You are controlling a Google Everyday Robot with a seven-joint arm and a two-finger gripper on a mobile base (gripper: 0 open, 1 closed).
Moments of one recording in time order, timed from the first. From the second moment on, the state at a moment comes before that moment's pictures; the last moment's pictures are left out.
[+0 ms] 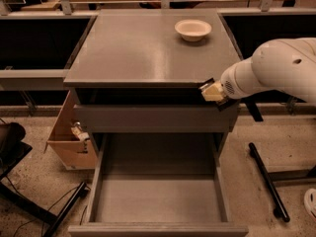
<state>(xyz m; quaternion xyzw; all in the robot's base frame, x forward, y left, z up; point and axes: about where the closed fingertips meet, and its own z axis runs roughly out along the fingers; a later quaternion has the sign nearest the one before) 0.631 -0.182 0.831 -0.29 0.88 0.01 0.37</state>
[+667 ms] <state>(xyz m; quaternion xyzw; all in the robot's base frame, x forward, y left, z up) 0.606 -0.157 0.798 -0.31 0.88 0.05 0.35</state>
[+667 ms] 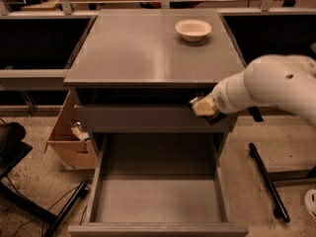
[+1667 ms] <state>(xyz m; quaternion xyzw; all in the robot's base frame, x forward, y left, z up) 0.536 -0.067 0.574 -0.26 0.88 0.21 0.33</state>
